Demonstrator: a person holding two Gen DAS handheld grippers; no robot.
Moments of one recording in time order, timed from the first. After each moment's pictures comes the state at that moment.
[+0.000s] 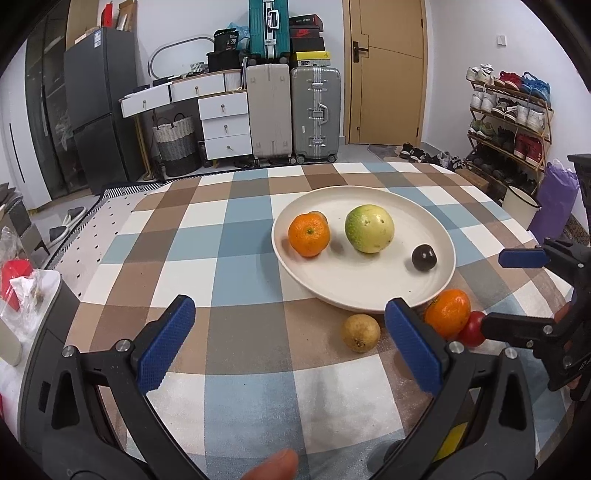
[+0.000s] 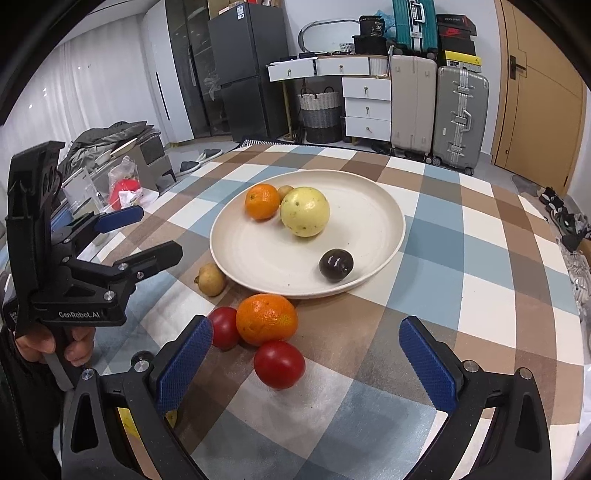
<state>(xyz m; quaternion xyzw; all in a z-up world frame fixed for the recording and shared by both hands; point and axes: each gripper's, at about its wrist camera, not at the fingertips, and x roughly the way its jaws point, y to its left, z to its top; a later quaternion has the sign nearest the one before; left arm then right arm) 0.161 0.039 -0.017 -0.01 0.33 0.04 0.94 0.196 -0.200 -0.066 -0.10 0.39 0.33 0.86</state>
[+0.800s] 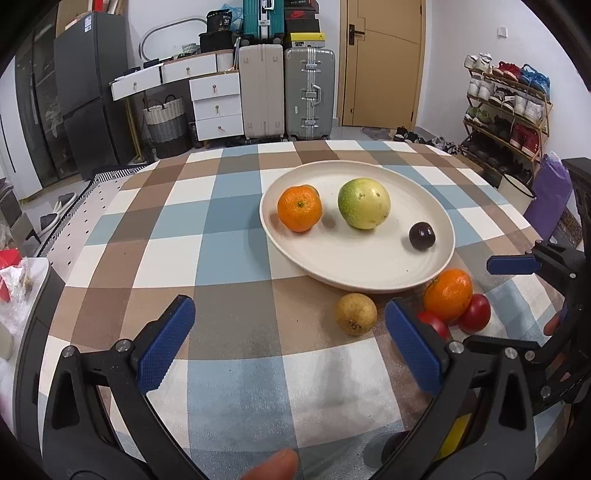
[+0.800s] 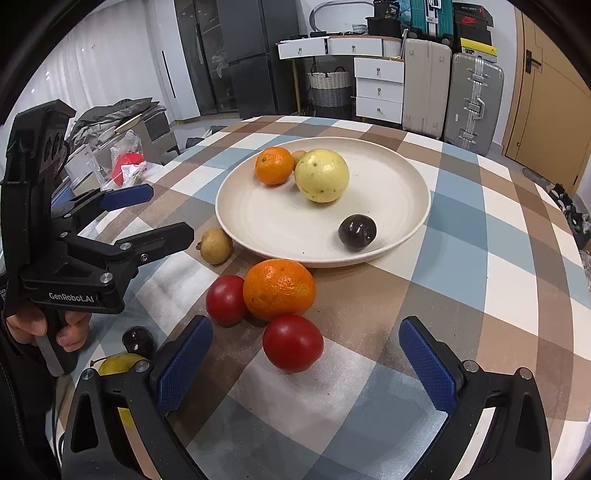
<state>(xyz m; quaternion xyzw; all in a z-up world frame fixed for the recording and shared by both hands) 0.172 0.034 -0.034 -0.01 0.37 0.02 0.93 0.195 -0.186 -0.089 -0.12 0.42 0.34 0.83</state>
